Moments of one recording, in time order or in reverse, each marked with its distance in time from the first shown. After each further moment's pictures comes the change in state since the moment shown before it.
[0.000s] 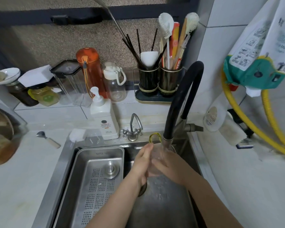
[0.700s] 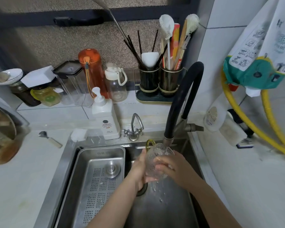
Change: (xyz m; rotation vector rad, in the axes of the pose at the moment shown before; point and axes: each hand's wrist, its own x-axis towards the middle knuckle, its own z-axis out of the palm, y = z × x) left_hand -0.016 -0.005 -0.012 0.015 -0.042 -0.134; right_hand -0.016 0.009 -0.002 0.064 0.110 -0.118
